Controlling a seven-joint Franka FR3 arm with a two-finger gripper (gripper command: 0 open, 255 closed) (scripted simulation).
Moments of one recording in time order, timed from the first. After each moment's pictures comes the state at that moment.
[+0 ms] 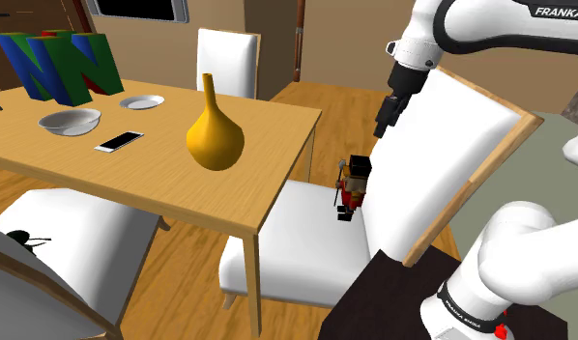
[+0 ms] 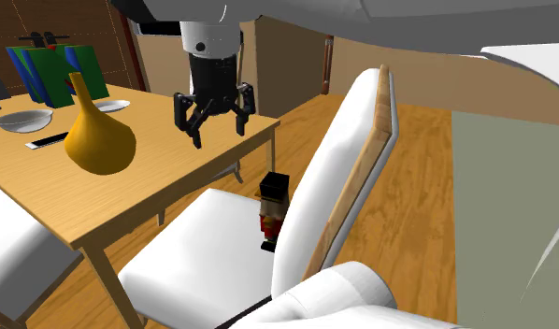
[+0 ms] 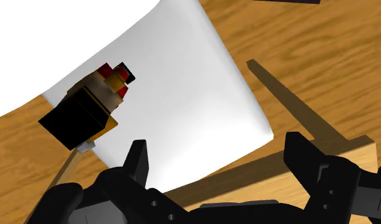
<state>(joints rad) -0.01 -0.77 -0.07 -2.33 -0.04 1.67 -0.16</state>
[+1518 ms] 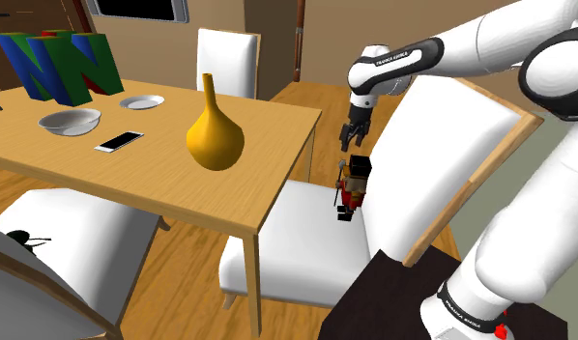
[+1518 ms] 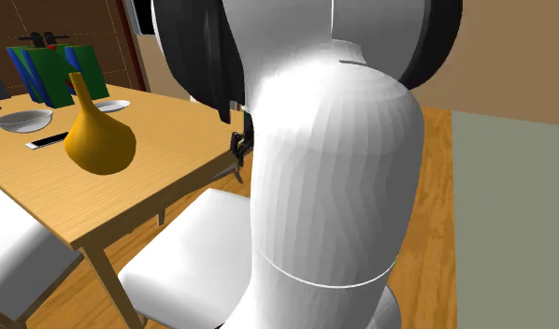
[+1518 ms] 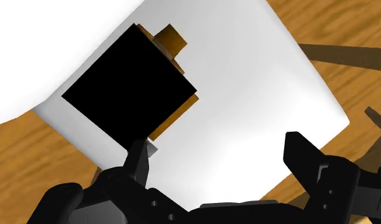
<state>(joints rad) -0.07 -0.03 -0.33 -2.08 0.09 1.99 -0.39</state>
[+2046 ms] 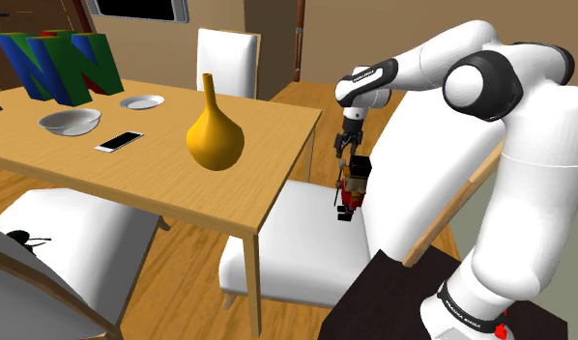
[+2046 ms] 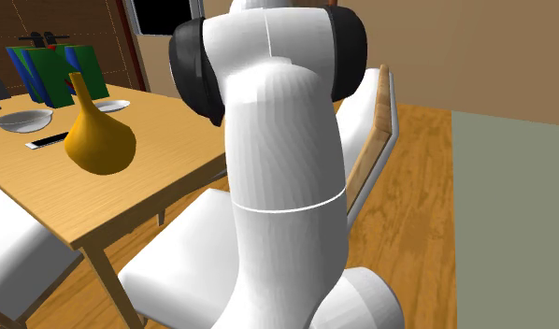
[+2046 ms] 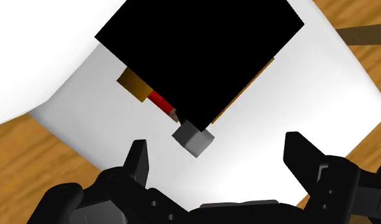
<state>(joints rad) -0.14 0.29 -0.35 -1.87 0.22 2.01 -0.49</state>
